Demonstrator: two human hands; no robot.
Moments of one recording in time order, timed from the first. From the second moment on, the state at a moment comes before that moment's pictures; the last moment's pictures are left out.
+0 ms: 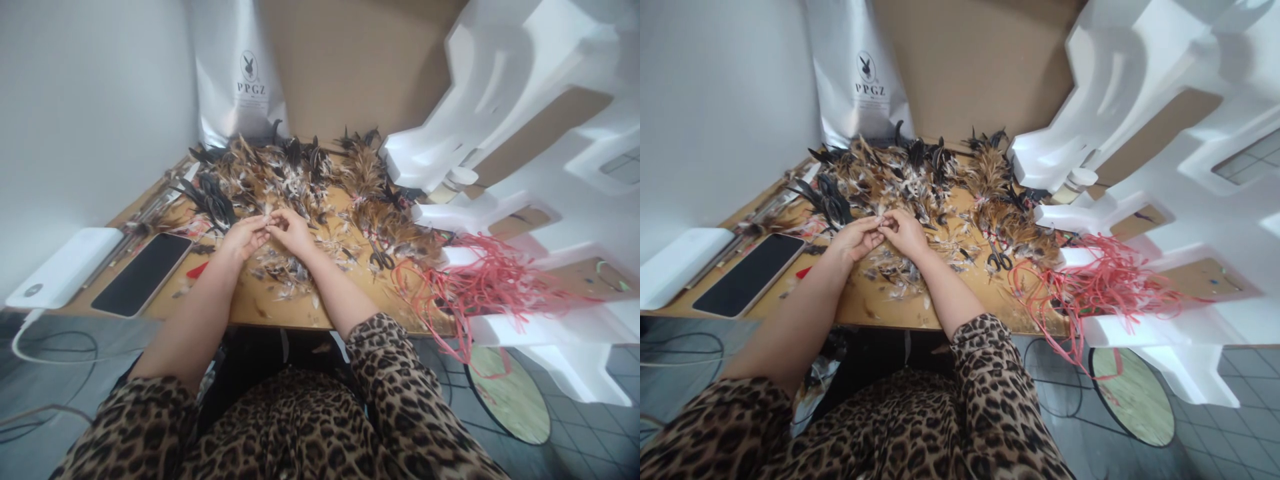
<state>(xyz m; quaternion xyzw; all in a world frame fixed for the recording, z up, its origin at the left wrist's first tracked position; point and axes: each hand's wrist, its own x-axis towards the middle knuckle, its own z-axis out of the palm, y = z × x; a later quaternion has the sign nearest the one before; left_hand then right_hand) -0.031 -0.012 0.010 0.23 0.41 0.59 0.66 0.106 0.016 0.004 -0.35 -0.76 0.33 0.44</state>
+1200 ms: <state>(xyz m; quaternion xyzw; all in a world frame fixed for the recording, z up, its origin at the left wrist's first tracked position) -0.059 -0.003 0.016 0.14 0.35 0.74 0.55 0.126 0.039 0.001 -0.46 -0.77 0.24 0.38</state>
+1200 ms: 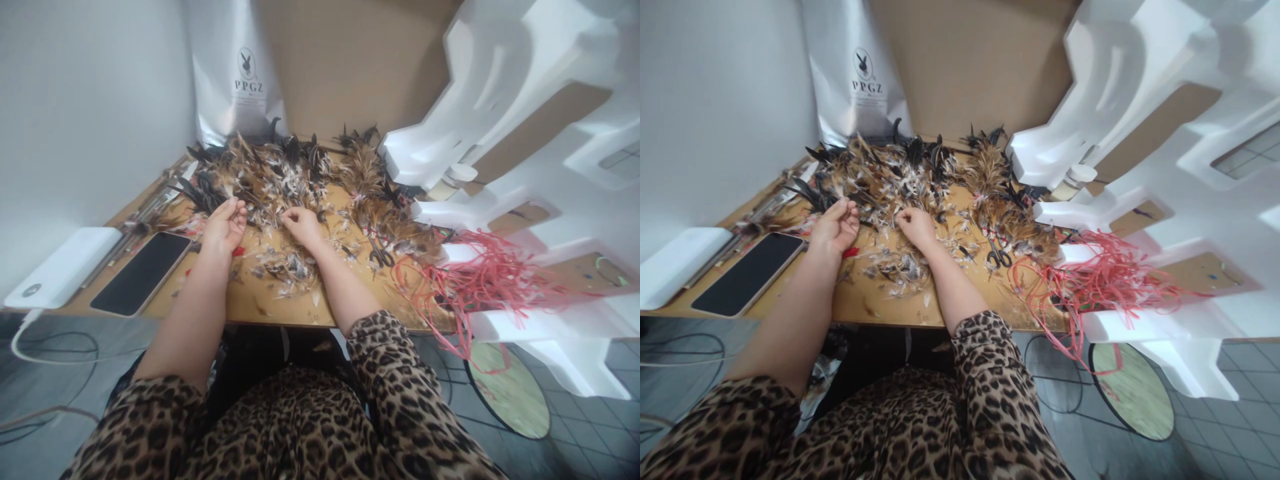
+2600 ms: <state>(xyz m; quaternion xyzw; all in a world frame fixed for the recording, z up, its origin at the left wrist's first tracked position) -0.037 -0.008 0.007 0.29 0.35 0.59 0.67 0.098 0.035 0.016 -0.34 -0.49 0.64 0.49</state>
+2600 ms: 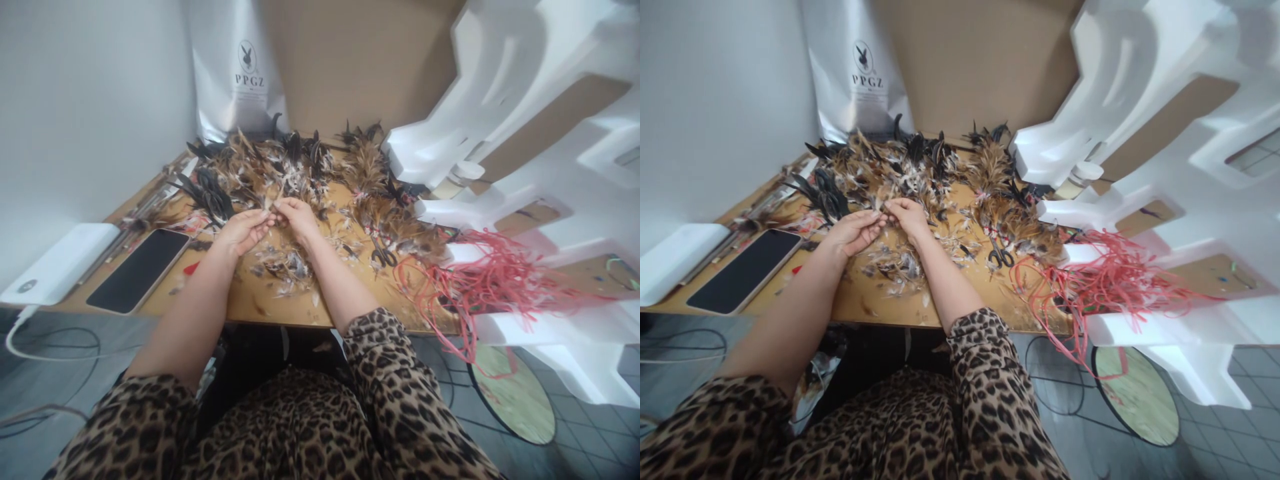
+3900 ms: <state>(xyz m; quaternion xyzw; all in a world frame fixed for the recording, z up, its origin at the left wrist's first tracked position) -0.052 -0.007 0.021 0.19 0.36 0.70 0.59 0.101 0.035 0.002 -0.43 -0.72 0.38 0.39</state>
